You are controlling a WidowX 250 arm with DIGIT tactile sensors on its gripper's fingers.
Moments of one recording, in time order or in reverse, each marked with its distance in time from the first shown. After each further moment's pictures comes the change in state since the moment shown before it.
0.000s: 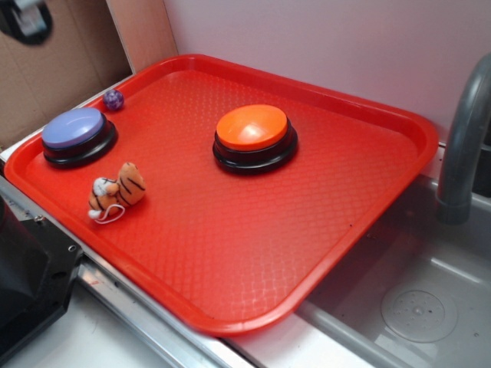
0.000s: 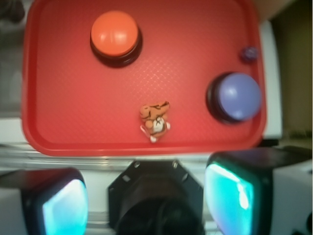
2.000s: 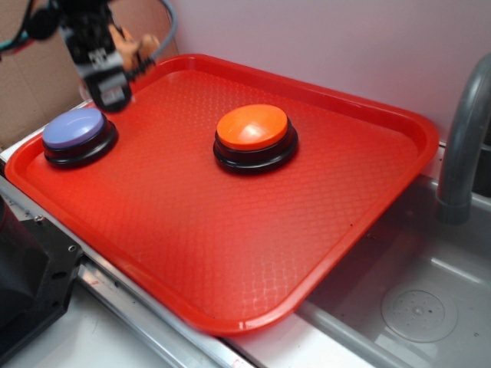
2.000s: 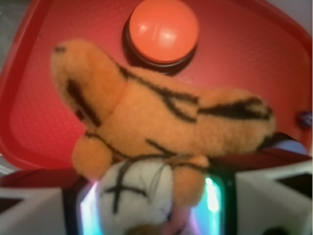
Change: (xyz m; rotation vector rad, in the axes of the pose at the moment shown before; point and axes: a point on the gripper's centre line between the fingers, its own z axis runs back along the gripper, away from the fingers) arm 0.022 -0.061 -0.005 0.036 -0.112 -0.301
